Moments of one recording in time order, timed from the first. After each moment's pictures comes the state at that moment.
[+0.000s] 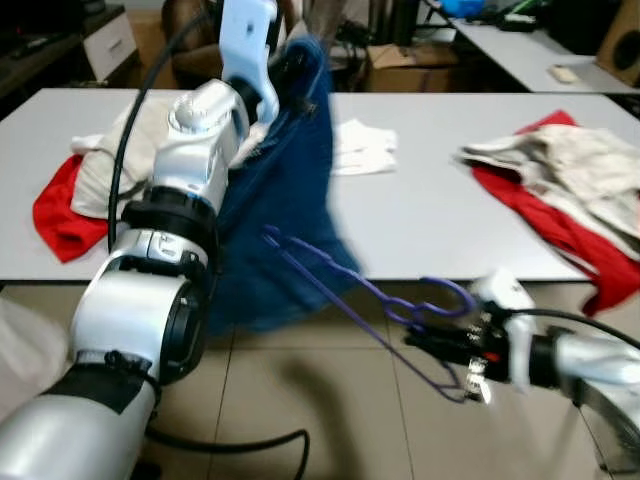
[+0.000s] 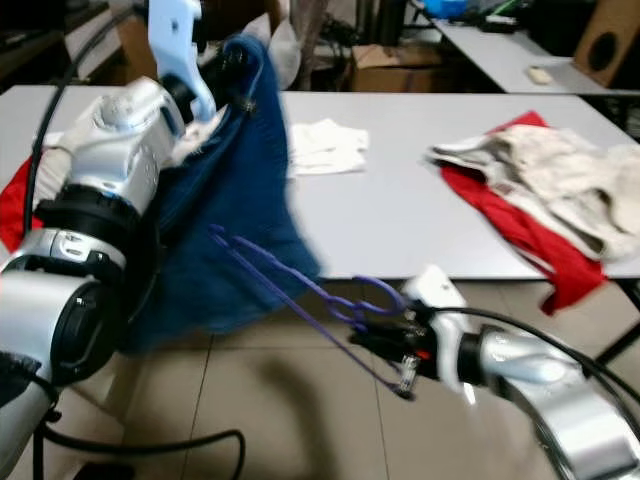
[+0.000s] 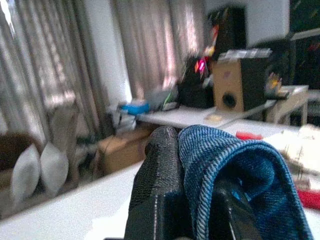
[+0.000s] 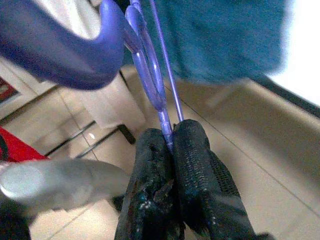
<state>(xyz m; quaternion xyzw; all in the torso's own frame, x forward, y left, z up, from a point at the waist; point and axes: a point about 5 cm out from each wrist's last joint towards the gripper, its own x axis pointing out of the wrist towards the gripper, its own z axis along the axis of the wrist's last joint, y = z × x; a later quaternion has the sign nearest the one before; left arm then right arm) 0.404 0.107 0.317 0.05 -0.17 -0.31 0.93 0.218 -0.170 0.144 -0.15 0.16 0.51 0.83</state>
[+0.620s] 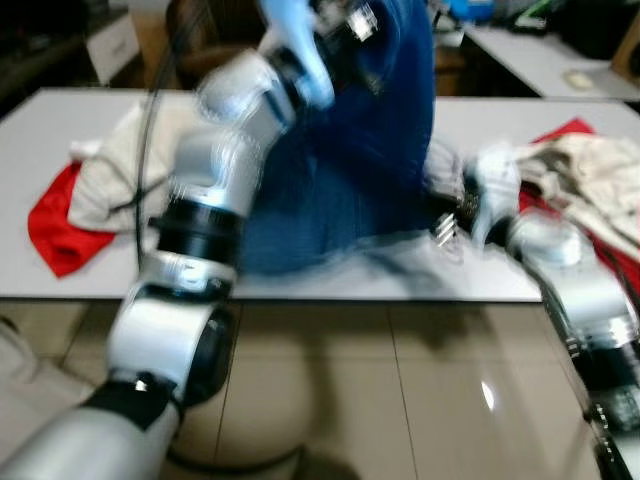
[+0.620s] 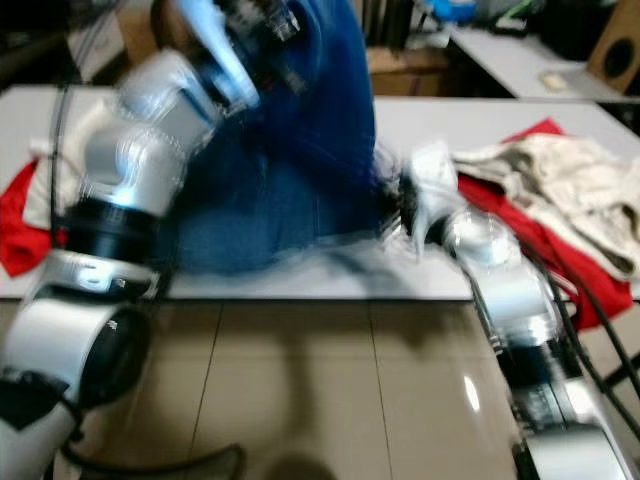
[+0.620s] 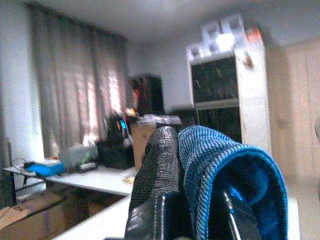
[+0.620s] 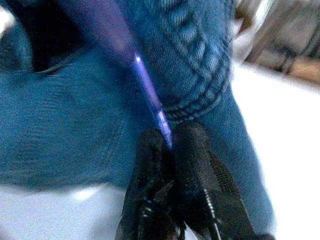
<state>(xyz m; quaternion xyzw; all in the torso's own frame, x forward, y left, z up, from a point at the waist) 0.365 0.073 0.353 -0.08 -0.25 -0.45 0.85 0.352 -0.171 0.213 -0.24 -0.02 0.26 0.94</state>
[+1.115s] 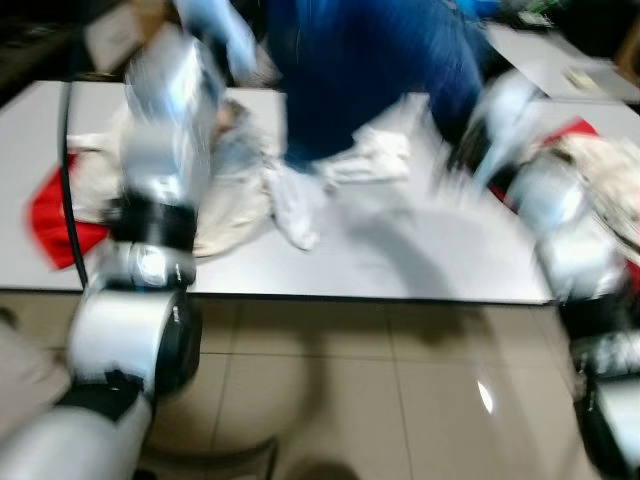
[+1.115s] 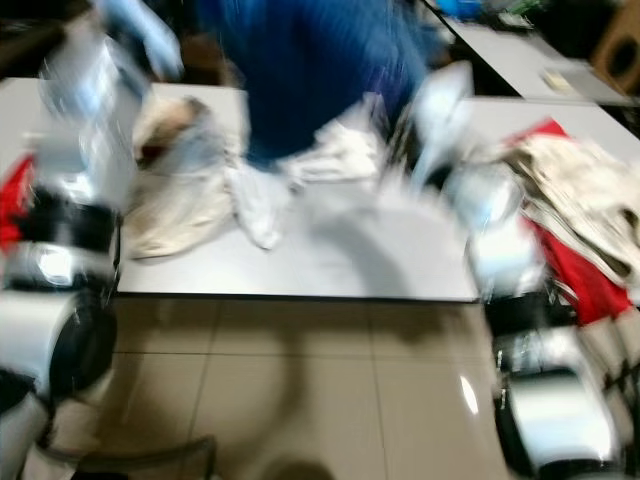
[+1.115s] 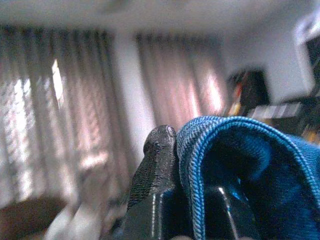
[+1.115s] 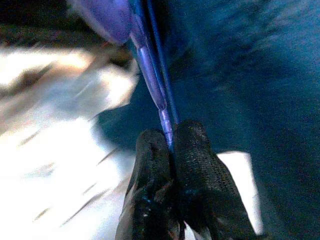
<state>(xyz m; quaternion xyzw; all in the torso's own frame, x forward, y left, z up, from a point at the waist) 0.384 0.122 0.321 0.06 -0.28 -0.25 0.92 0.360 -0.166 0.202 -0.26 -0.08 0.29 0.92</state>
